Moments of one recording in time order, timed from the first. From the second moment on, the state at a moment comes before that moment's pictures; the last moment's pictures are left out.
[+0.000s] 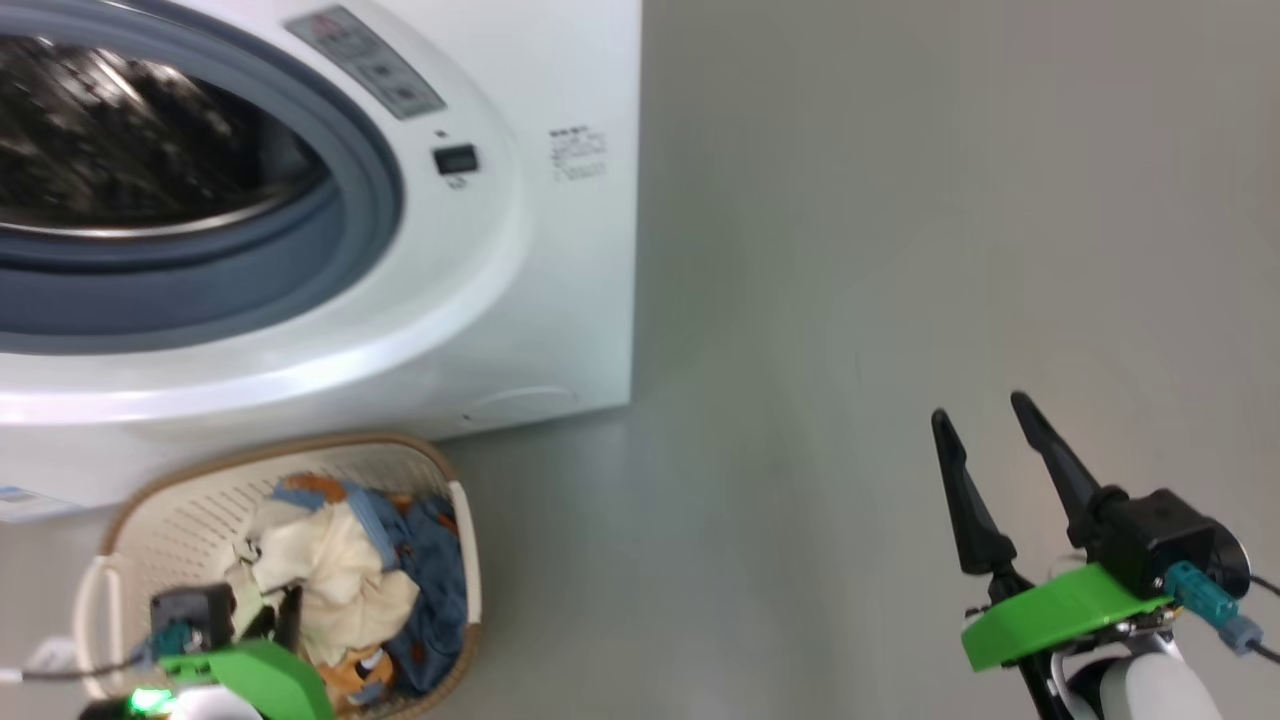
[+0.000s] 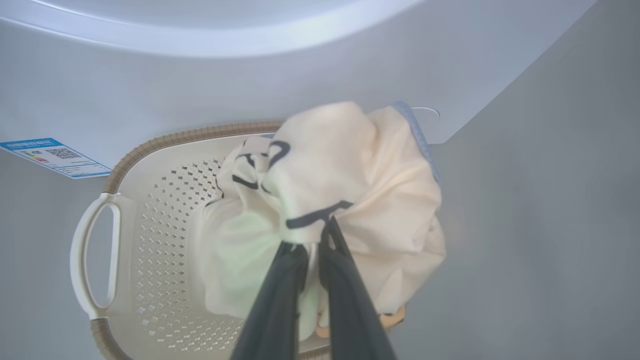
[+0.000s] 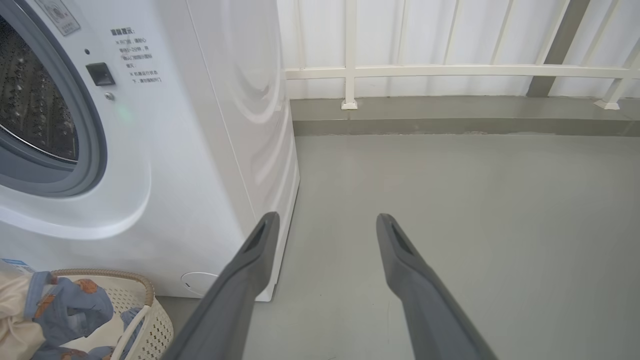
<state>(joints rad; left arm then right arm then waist) -0.42 0.21 -0.34 0.96 -0.50 -0.06 -0.25 -0.12 -0.05 -0.01 0.02 0.11 0.13 -0.16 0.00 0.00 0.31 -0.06</state>
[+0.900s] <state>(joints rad) 0.04 0.13 -0.14 0.35 -0.35 0.01 -0.25 0.03 -0.05 -0.02 0.02 0.13 0.13 -0.13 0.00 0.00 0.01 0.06</state>
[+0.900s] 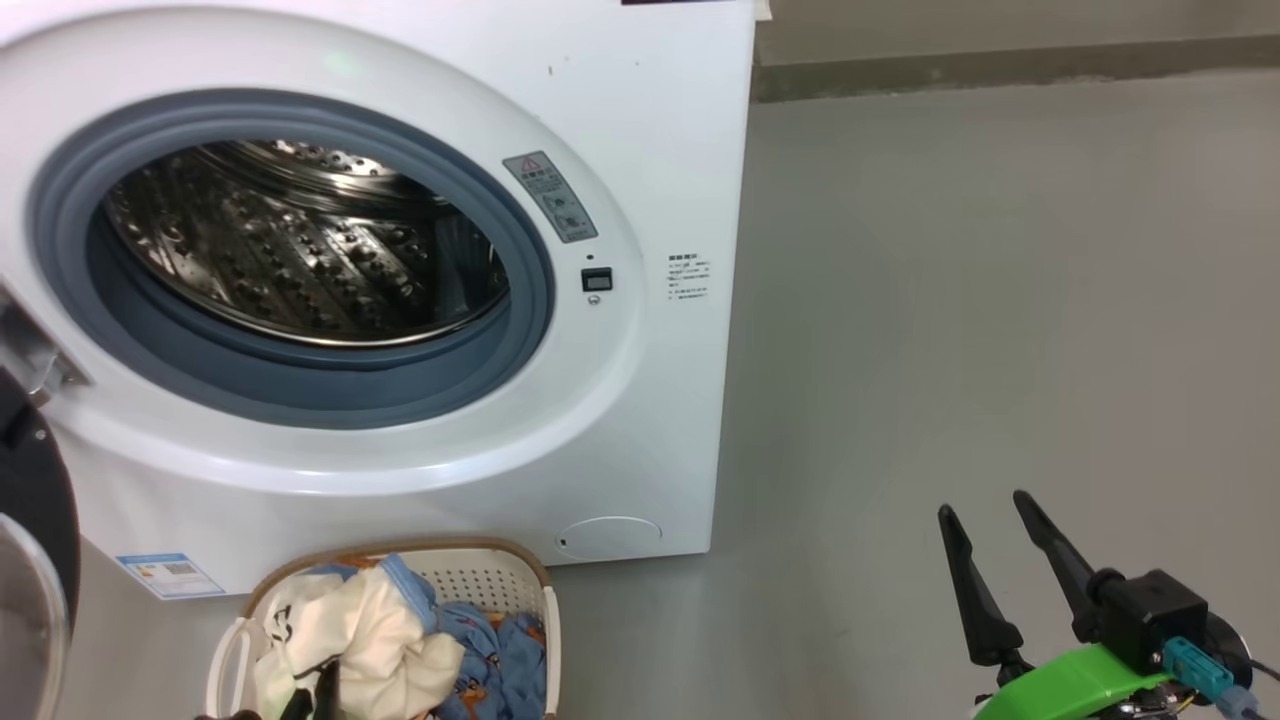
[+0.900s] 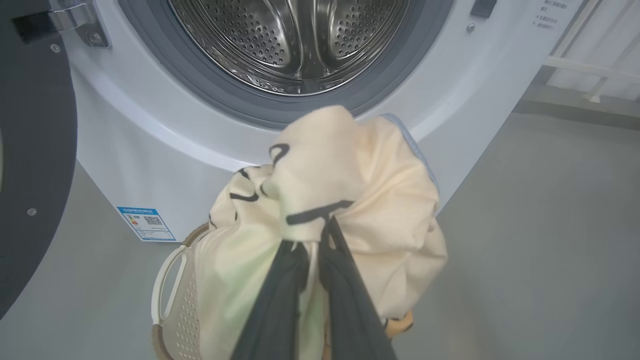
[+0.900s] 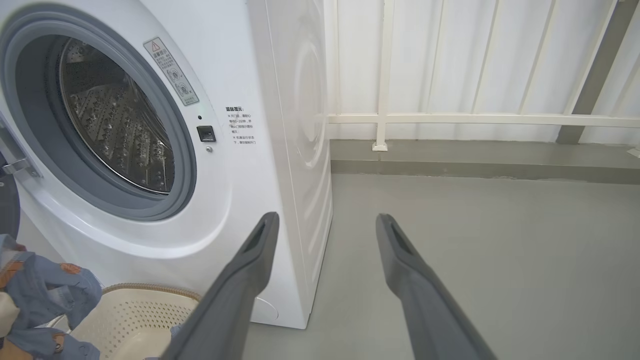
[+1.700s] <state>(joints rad) 0.06 0.08 -0.06 0.32 -0.29 -0.02 -0.25 0.03 -0.05 -0.02 0.02 0.13 0.13 -0.13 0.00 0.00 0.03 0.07</state>
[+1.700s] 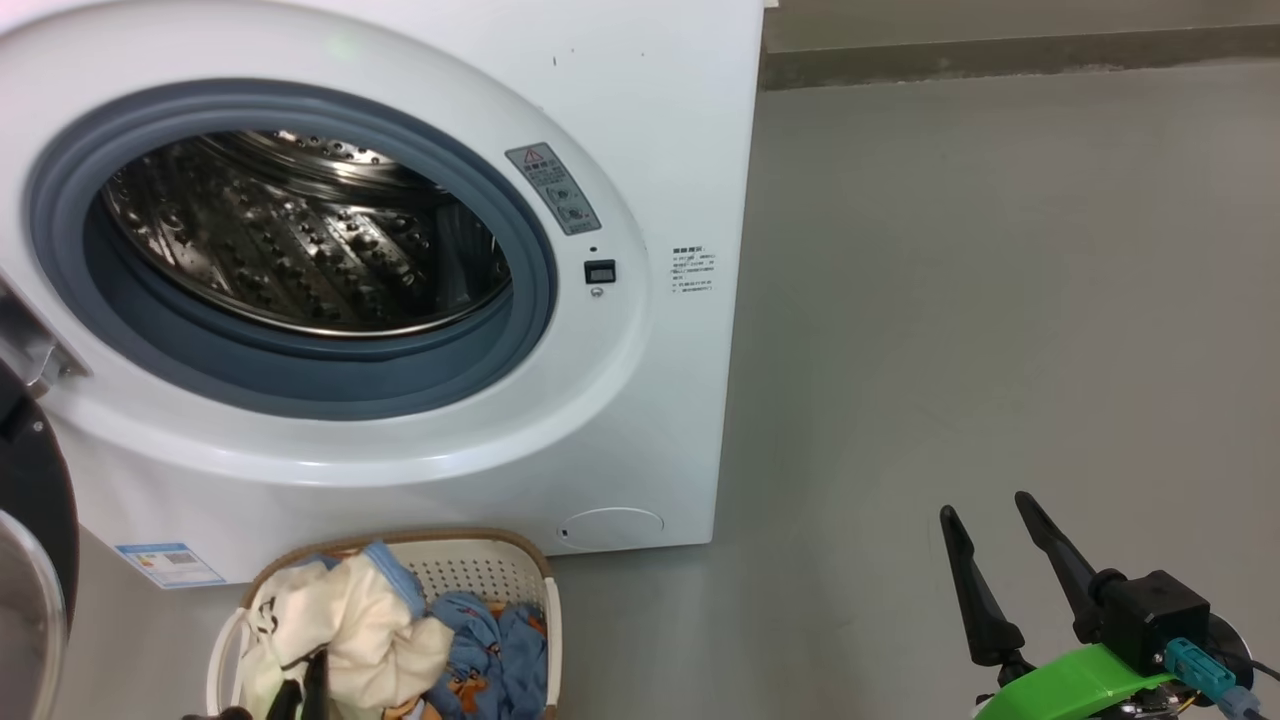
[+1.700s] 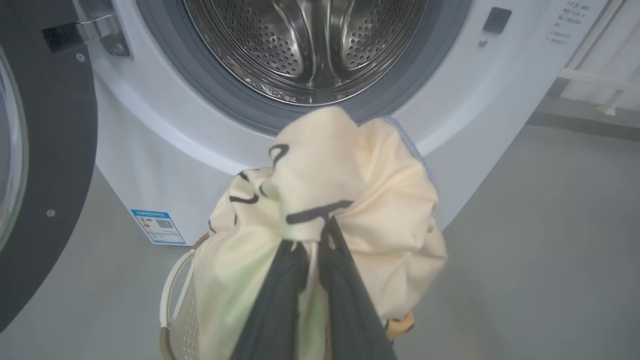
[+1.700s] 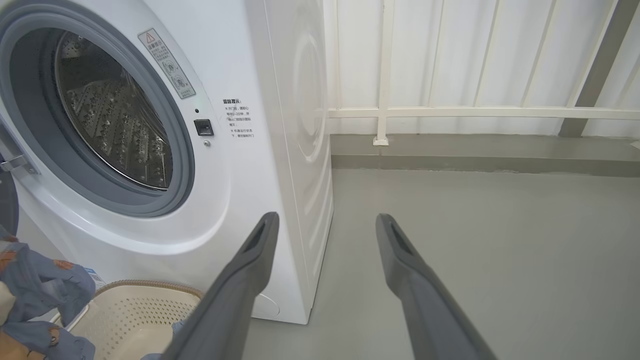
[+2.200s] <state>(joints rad) -0.11 0.06 0.04 0.24 -0.28 -0.07 -0.25 0.00 -0.05 -0.02 -0.02 0.12 0.13 -0.12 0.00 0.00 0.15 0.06</state>
